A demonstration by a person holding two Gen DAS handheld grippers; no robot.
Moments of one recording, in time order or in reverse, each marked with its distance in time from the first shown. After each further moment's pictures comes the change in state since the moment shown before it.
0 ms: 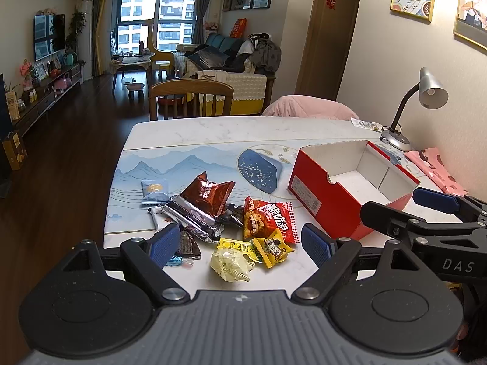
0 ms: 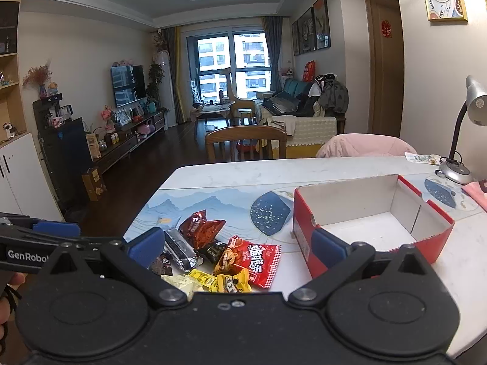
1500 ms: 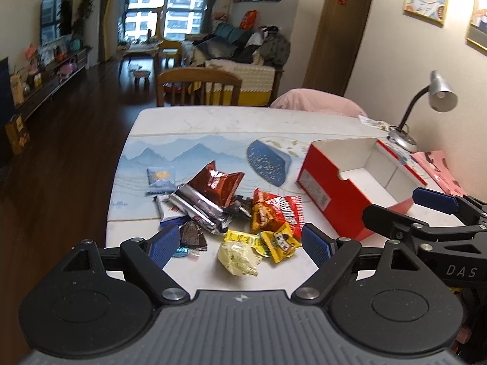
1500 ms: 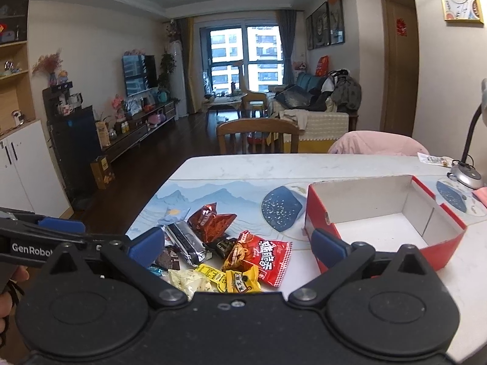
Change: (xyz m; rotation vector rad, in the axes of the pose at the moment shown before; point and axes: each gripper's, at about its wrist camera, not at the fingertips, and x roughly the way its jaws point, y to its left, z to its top) left arm 0.023 0.006 0.002 -0.060 0.054 0.025; right arm 0.024 0.007 0.001 -0.044 0.056 0.040
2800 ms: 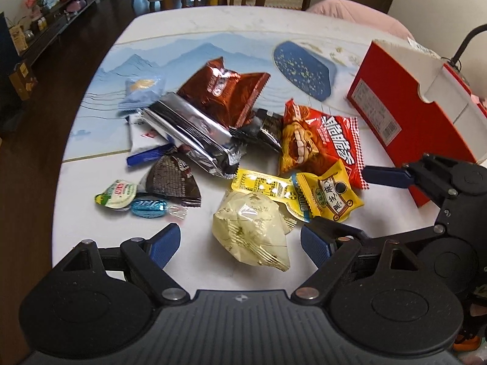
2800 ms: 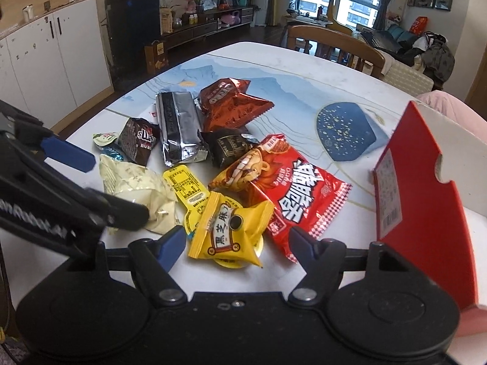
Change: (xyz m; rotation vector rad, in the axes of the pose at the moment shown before) left arm 0.165 0.001 -0.030 -0.021 0.320 0.089; right arm 0.170 -0.017 -0.064 -0.342 0.349 0.195
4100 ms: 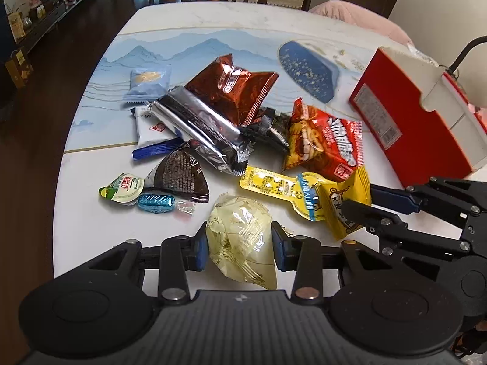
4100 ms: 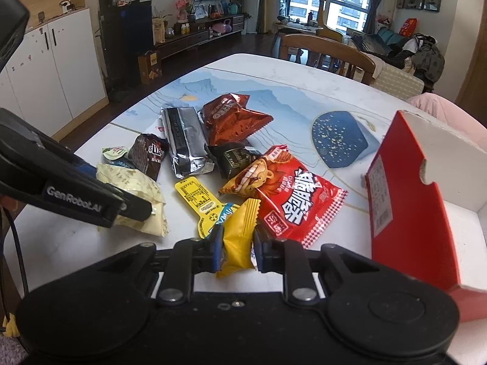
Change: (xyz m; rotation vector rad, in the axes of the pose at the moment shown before) left arm -0.010 0.018 0.001 -0.035 0.006 -0.041; right arm -0.030 0.011 0.000 0.057 -0.043 -0.024
